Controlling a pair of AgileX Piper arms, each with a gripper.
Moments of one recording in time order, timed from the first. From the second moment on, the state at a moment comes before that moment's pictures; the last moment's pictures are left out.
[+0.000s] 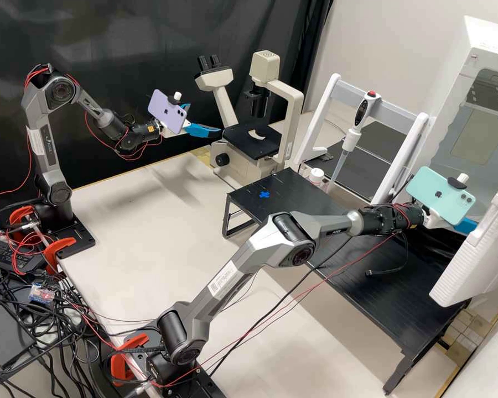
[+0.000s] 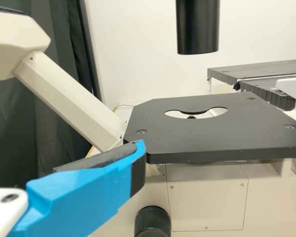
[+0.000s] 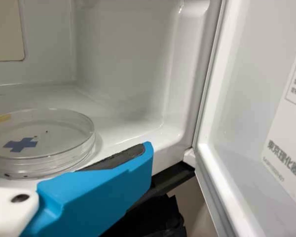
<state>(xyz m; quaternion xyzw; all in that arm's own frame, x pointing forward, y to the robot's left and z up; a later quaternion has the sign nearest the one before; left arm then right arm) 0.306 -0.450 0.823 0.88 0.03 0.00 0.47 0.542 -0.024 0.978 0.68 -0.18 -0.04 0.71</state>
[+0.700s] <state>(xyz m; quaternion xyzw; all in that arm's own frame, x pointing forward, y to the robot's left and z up) 0.306 -0.450 0.823 0.88 0.03 0.00 0.47 0.558 -0.032 0.972 0.68 -0.17 -0.06 0.71</state>
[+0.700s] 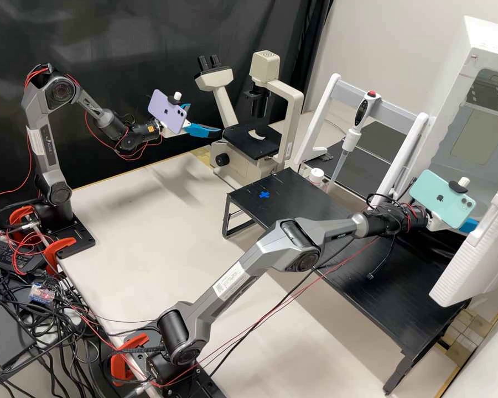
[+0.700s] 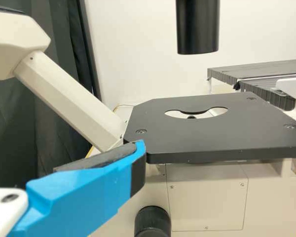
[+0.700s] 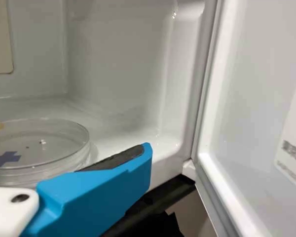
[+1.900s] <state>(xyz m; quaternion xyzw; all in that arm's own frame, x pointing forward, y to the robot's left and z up) 0.306 -0.450 0.823 0.88 0.03 0.00 0.47 0.557 -0.037 0.972 0.70 -0.13 -0.06 0.70</state>
